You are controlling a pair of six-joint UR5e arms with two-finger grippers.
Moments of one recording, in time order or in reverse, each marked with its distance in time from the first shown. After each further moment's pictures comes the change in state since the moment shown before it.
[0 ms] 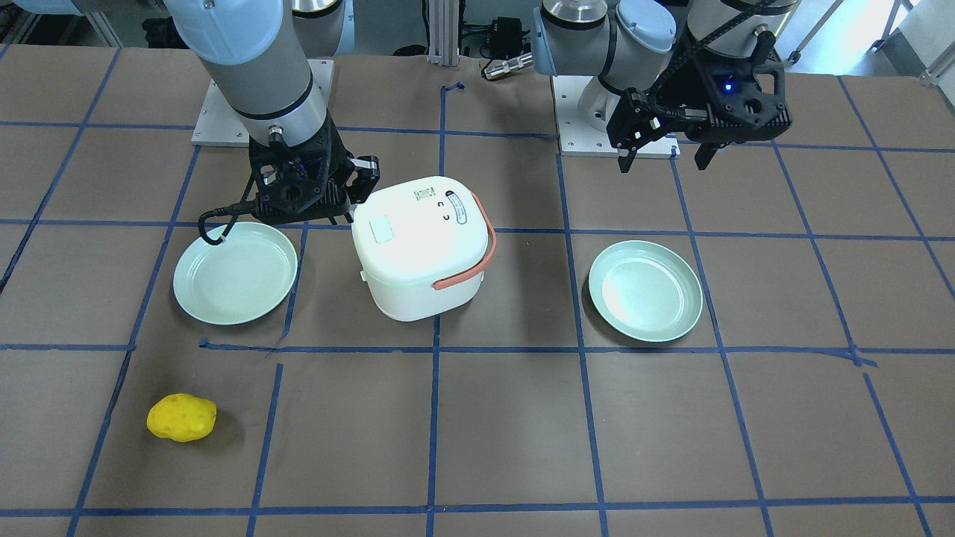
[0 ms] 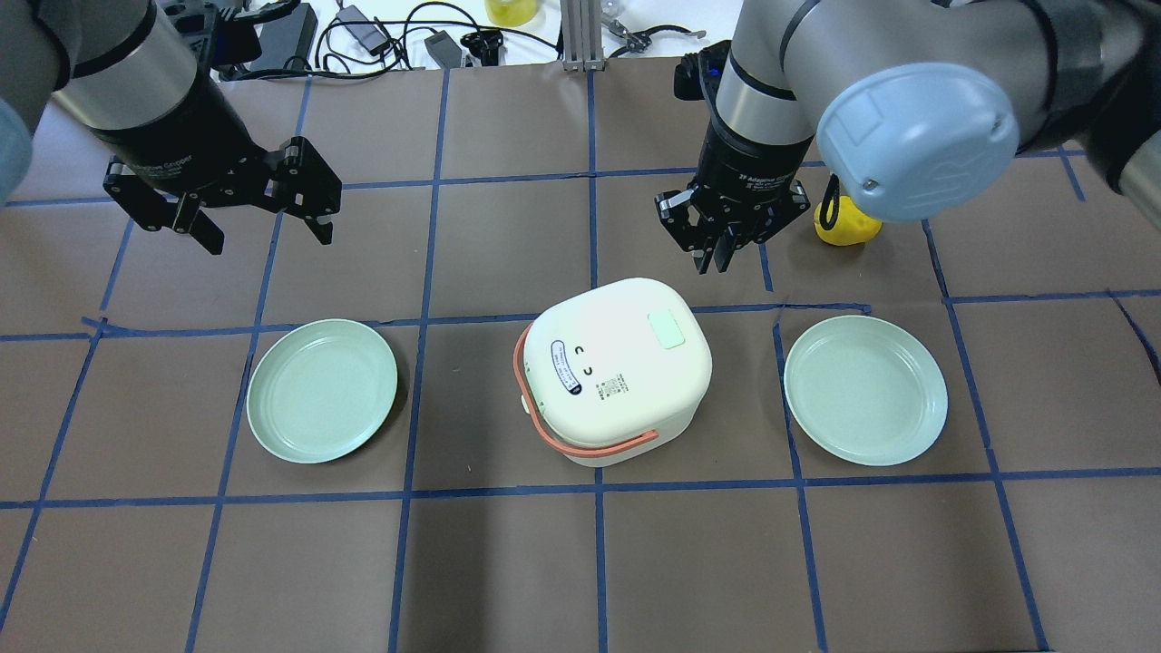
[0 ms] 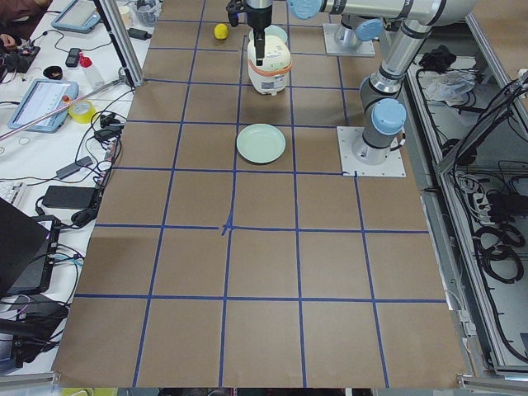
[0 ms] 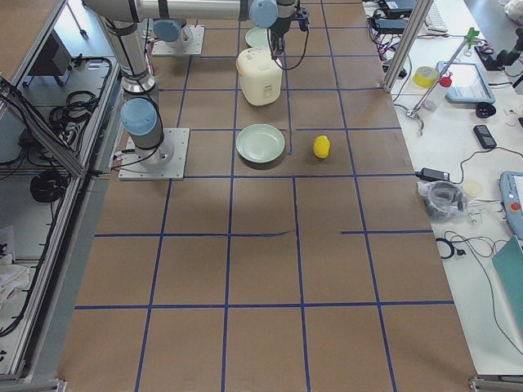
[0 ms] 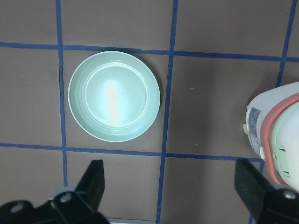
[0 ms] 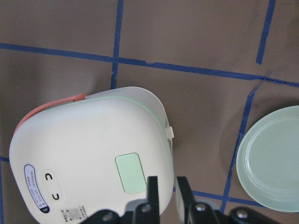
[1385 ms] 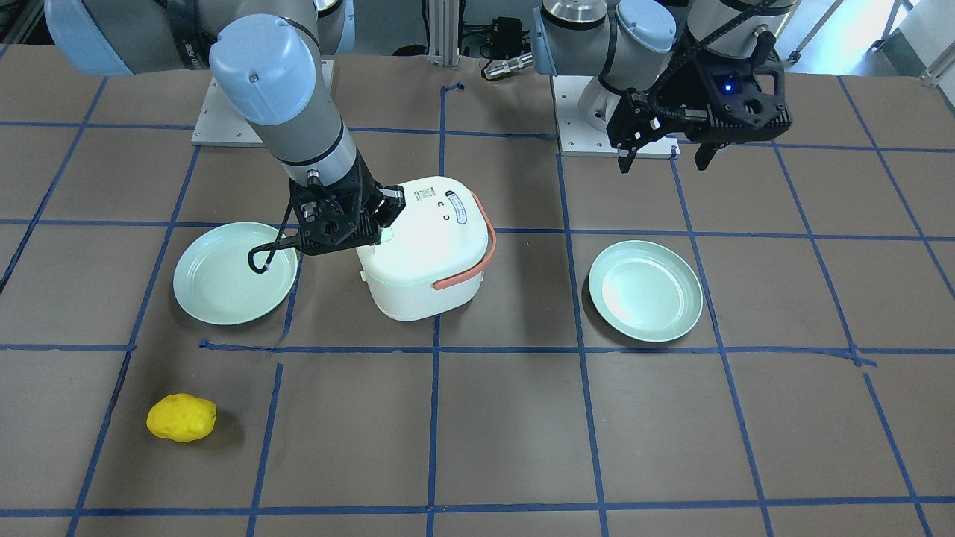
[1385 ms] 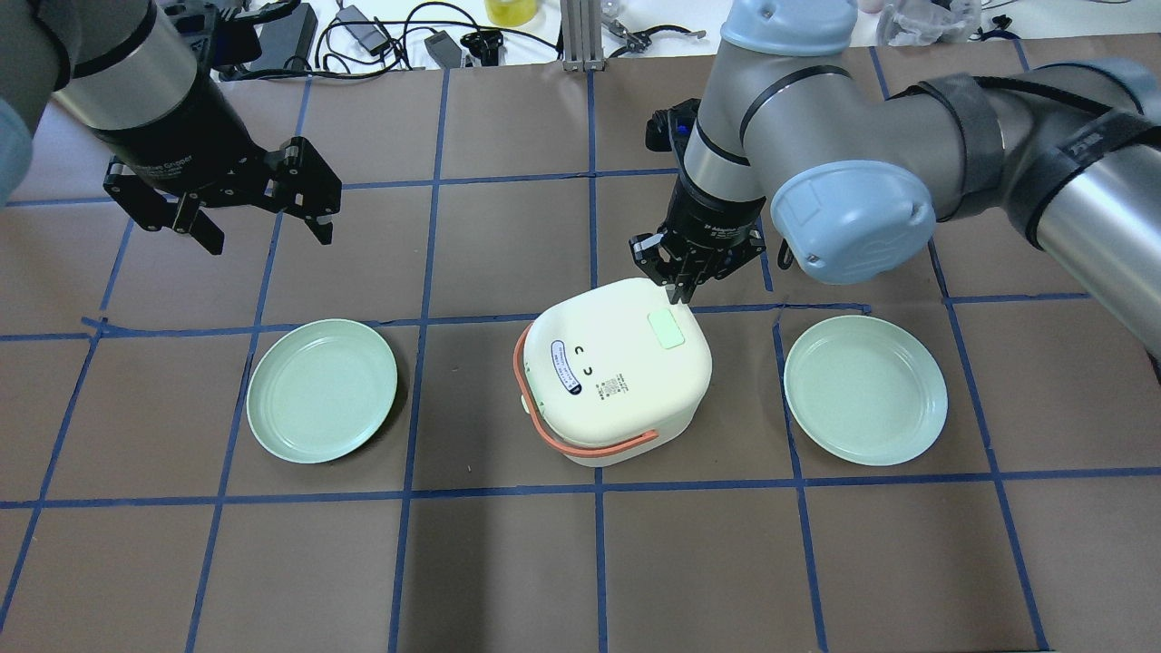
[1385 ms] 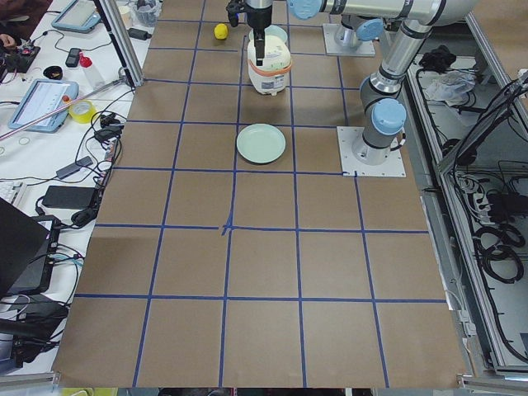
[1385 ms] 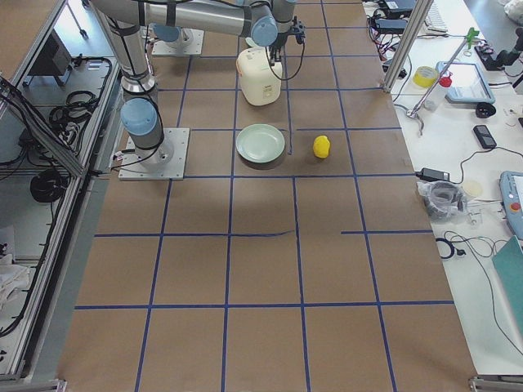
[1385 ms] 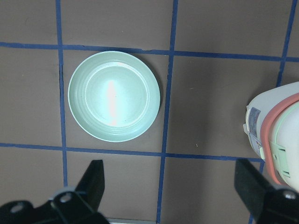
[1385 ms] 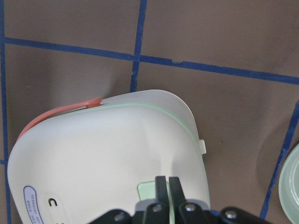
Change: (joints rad) left arm 0.000 0.000 0.000 0.000 0.000 0.000; right arm 0.021 0.025 0.116 -0.153 0.074 0.010
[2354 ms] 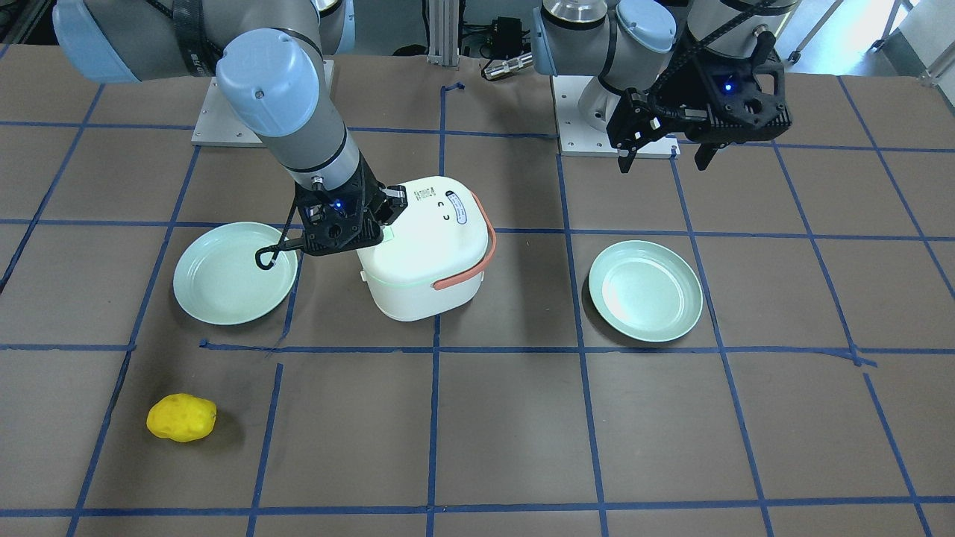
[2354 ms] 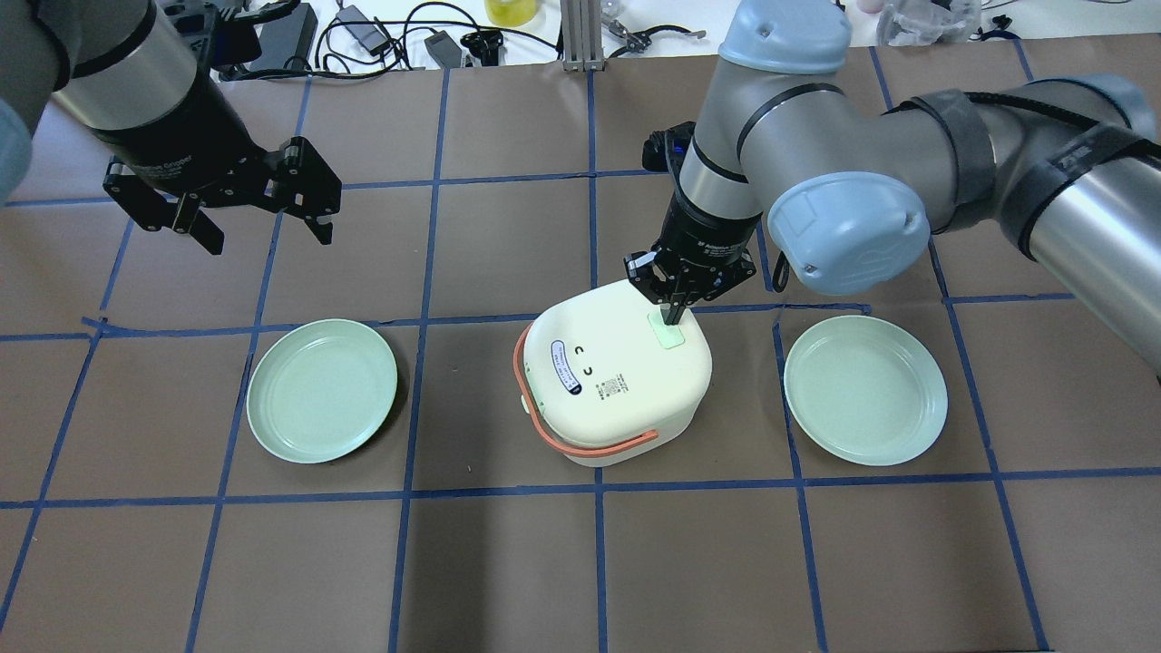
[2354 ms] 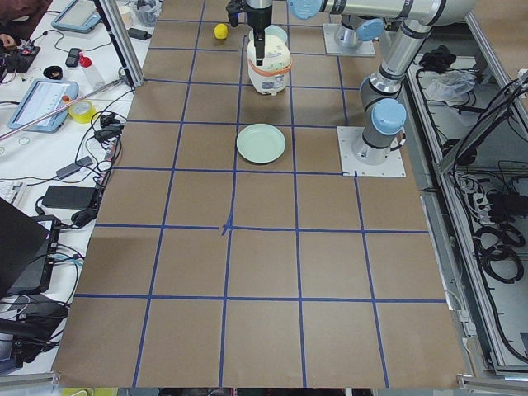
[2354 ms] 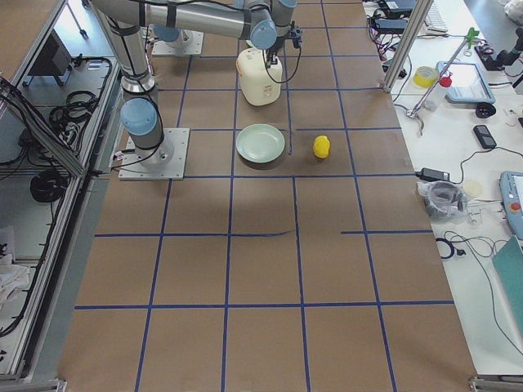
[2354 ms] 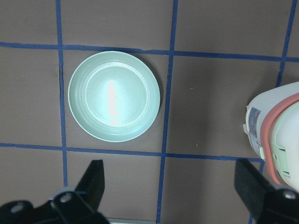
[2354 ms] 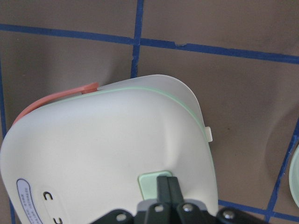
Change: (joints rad) left arm 0.000 0.000 0.000 0.000 0.000 0.000; right arm 0.001 0.003 0.025 0.018 0.012 0.009
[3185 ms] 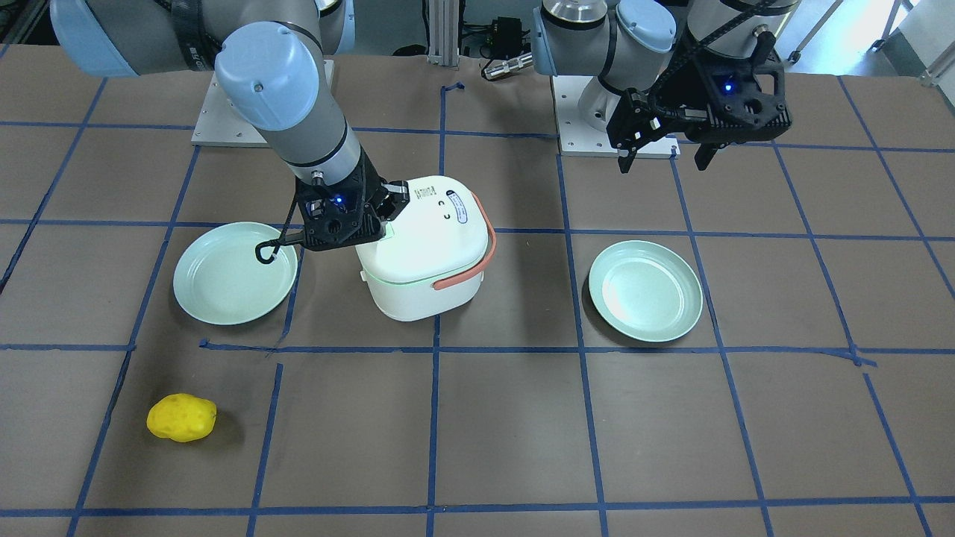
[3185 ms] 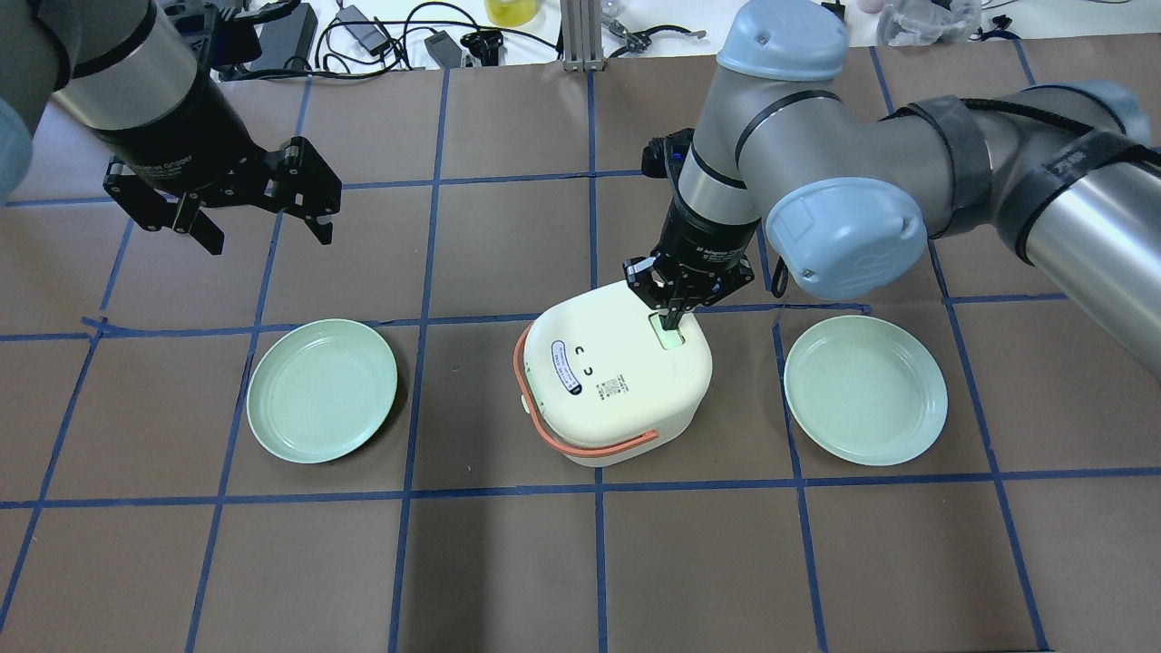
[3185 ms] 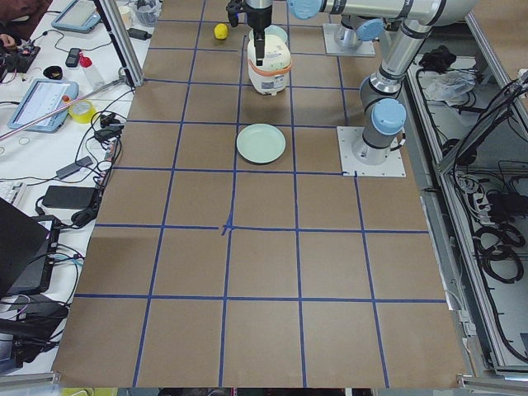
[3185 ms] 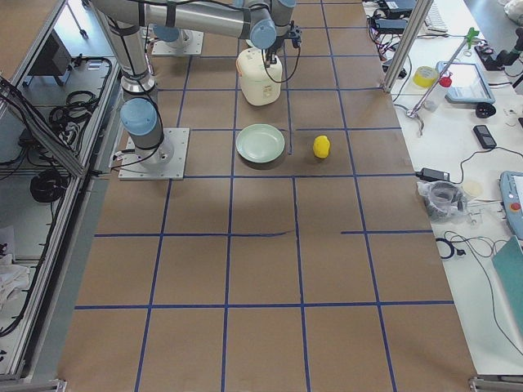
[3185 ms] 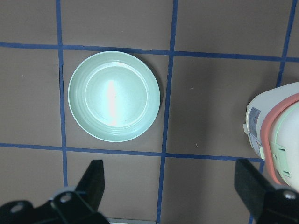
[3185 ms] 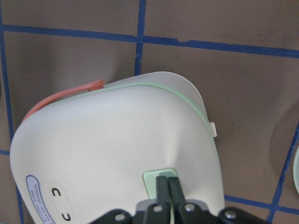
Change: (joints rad) left arm 0.000 0.000 0.000 0.000 0.000 0.000; right arm 0.003 -0.009 -0.025 0.032 0.012 0.040
